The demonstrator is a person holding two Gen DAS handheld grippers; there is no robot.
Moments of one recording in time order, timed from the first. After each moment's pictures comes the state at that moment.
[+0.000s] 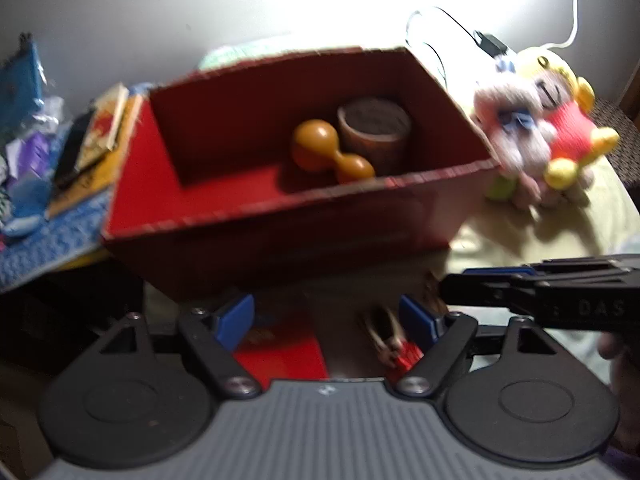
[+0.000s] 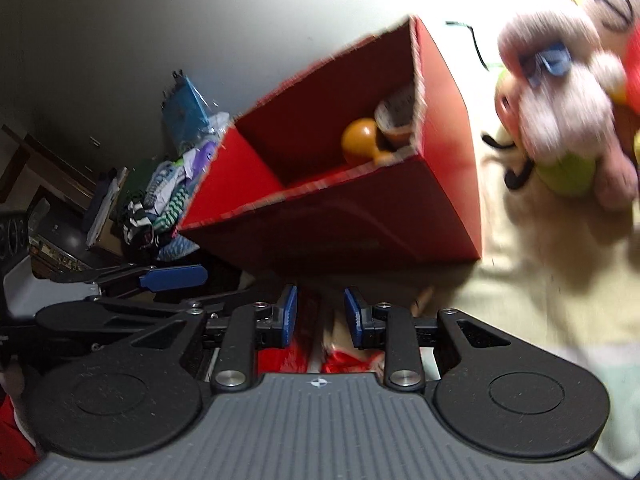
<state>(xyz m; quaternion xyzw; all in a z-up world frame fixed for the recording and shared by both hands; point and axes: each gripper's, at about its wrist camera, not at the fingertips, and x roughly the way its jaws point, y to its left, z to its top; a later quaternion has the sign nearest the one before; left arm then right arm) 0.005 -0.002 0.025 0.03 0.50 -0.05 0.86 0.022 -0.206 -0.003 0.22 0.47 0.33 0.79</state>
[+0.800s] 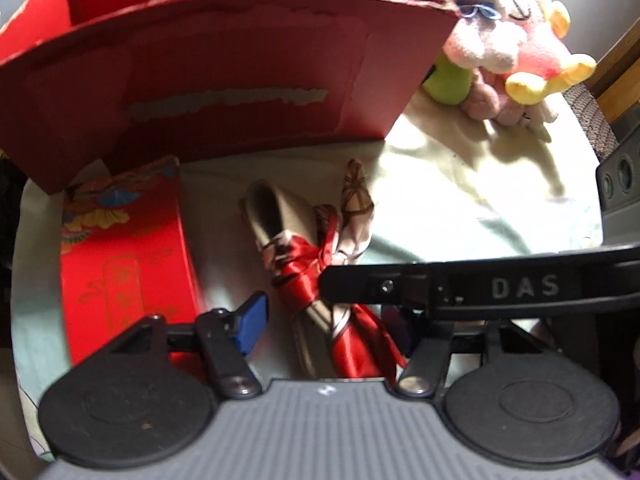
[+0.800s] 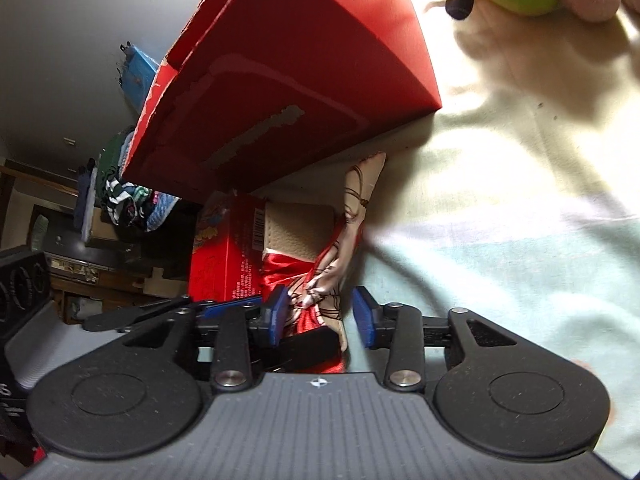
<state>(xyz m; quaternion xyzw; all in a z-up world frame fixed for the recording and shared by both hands) -0.010 -0.028 -0.060 -0.04 0.57 -0.11 0.81 0.008 -0.207 -0.064 0.27 0.56 0.30 0.72</state>
